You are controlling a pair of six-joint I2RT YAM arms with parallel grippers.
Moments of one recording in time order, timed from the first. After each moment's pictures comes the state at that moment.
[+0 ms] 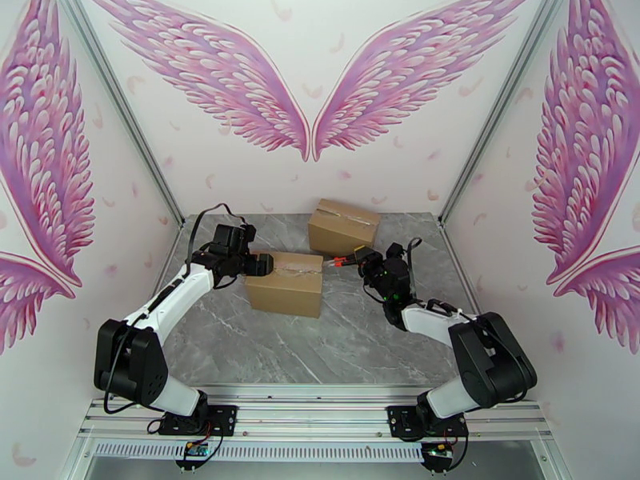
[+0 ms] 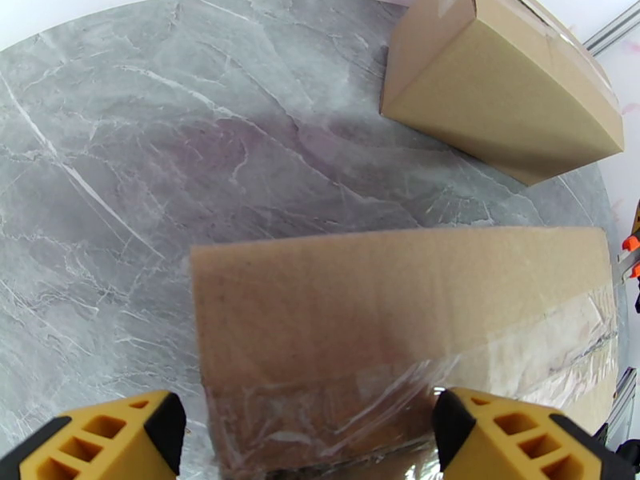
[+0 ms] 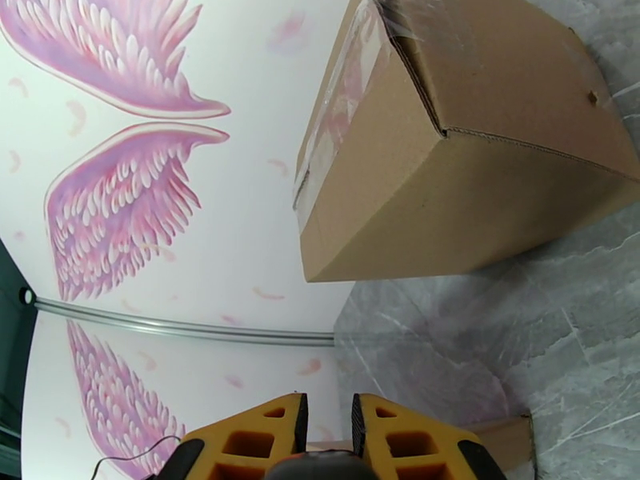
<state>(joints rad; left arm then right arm) -0.27 1.53 1.21 -0.55 0.19 -0.22 0.31 1.54 0.65 0.76 -0.10 1.38</state>
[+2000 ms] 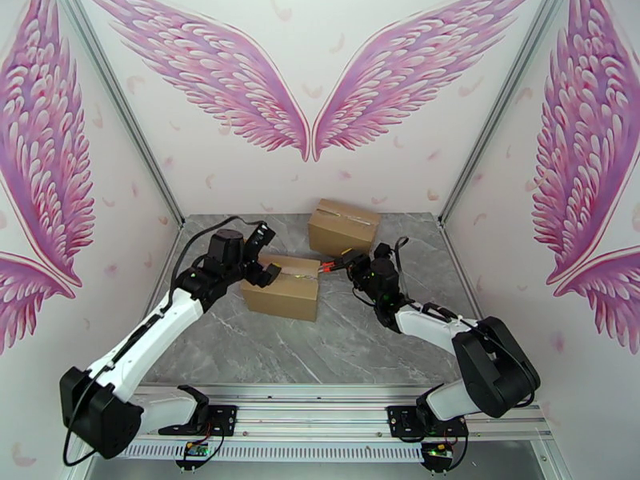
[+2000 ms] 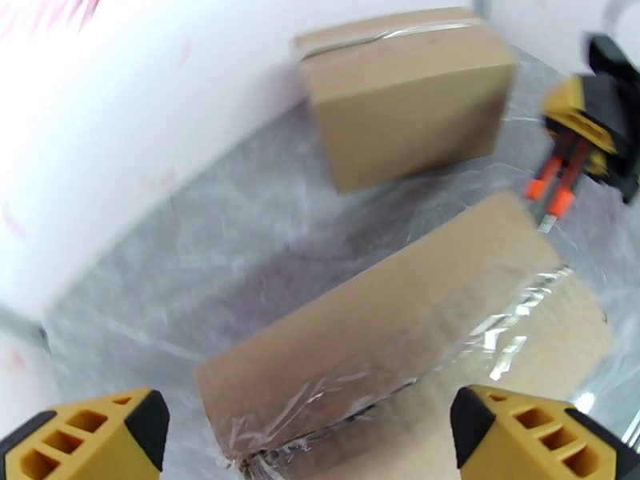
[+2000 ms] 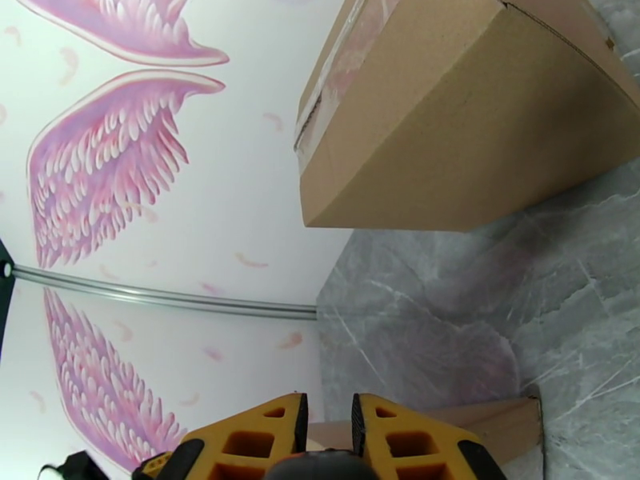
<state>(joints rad) -0.52 1.21 1.11 -0.43 0.01 0.42 0.44 1.49 0.69 0.62 -0.02 1.34</state>
